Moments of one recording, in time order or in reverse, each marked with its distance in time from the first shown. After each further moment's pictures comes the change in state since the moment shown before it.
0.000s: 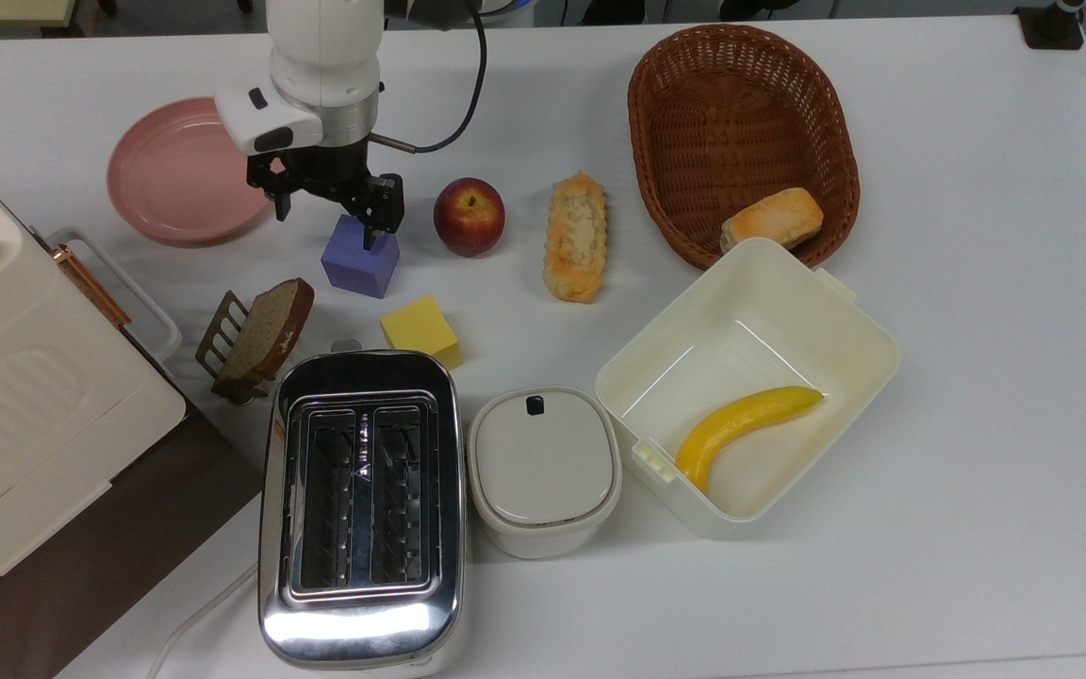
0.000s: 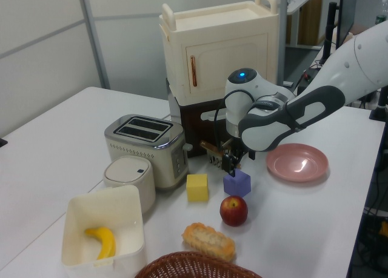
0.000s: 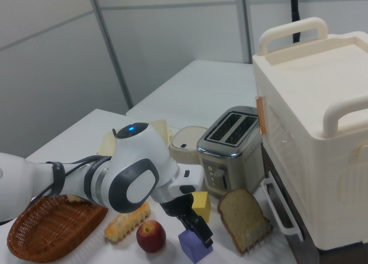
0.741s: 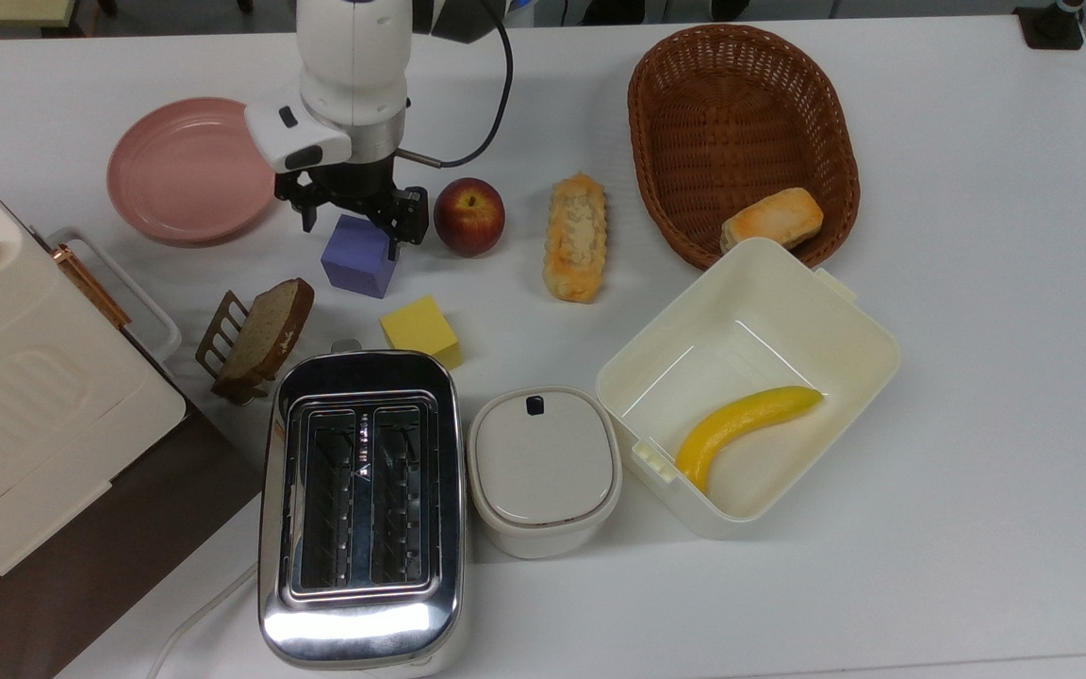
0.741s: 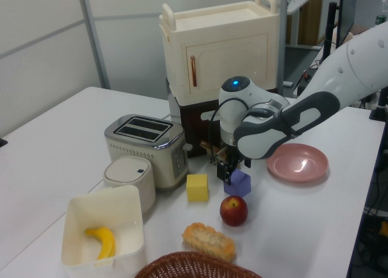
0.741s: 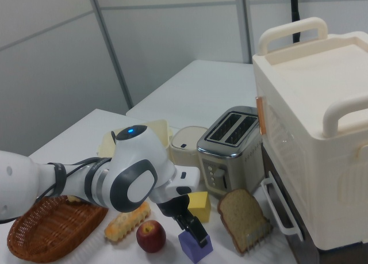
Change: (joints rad) arm 0.022 0.034 0.015 0.004 0.000 0.004 0.041
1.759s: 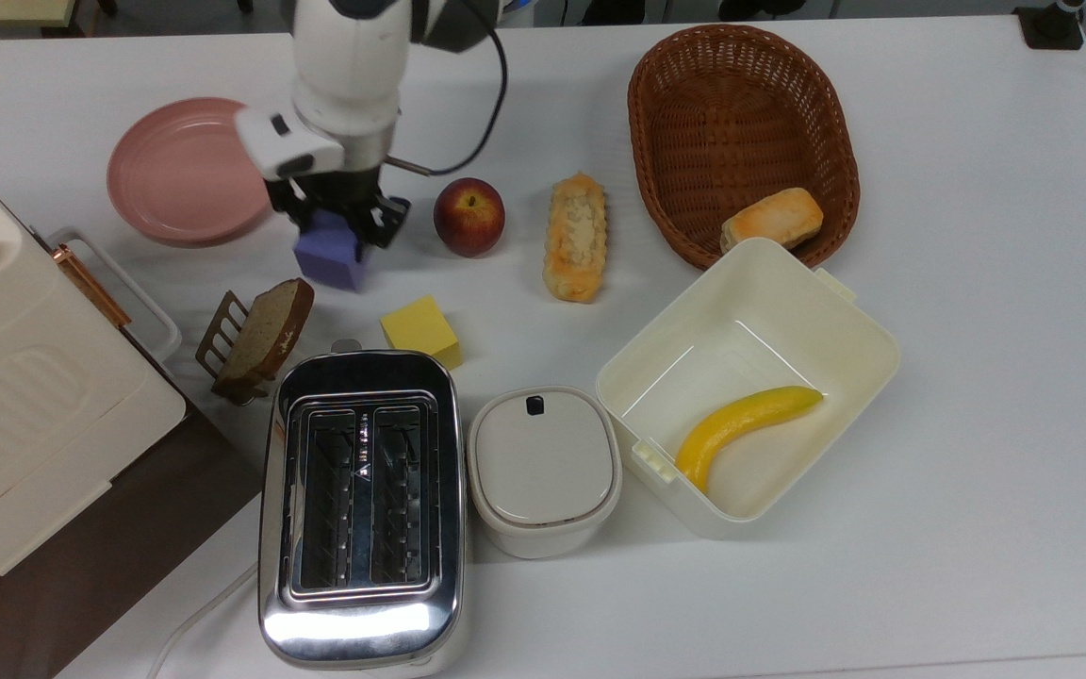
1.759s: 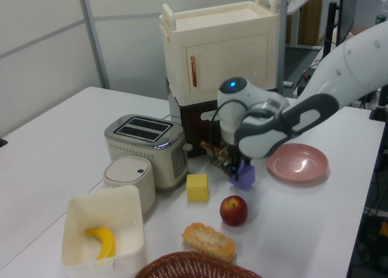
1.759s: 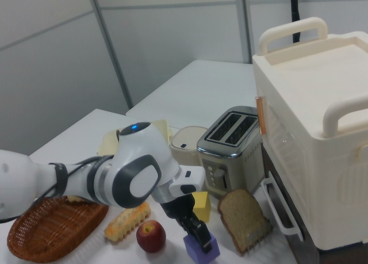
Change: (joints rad) arm -0.020 0.002 -0.003 0.027 -0.081 -0.062 0.017
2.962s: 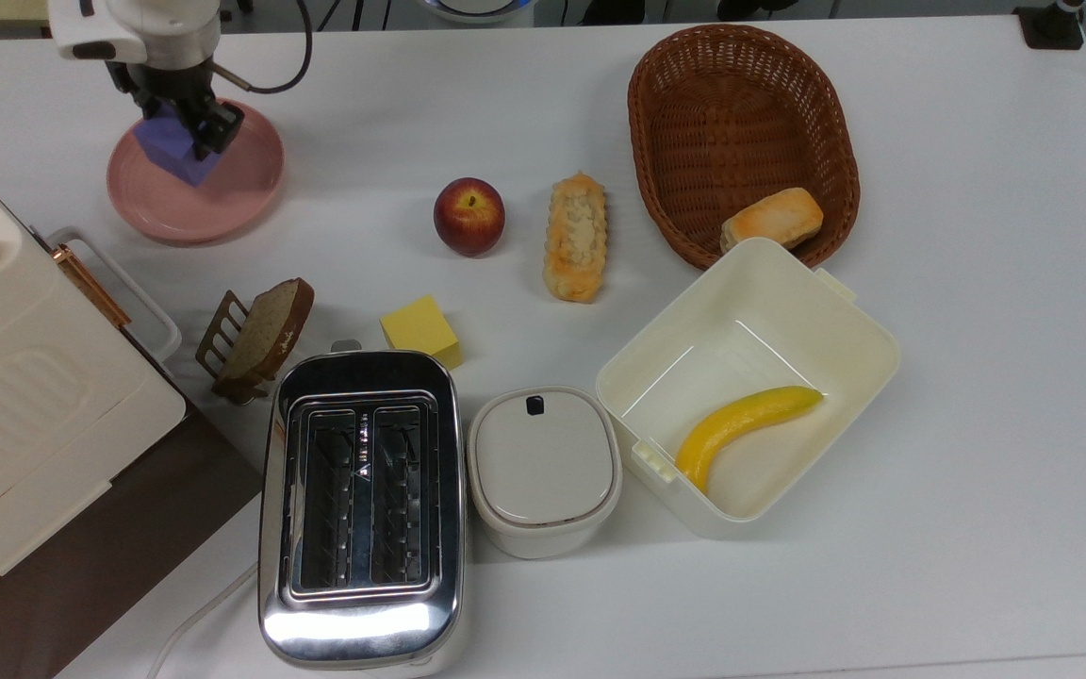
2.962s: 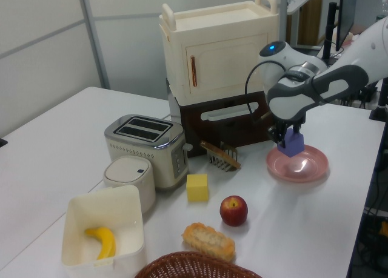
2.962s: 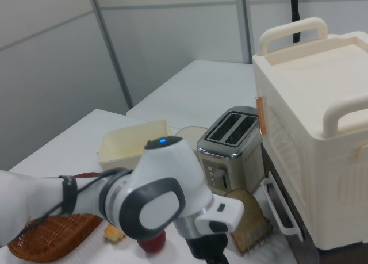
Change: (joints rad) arm -0.248 -0.100 -0.013 -0.009 -0.048 -0.145 -0.049
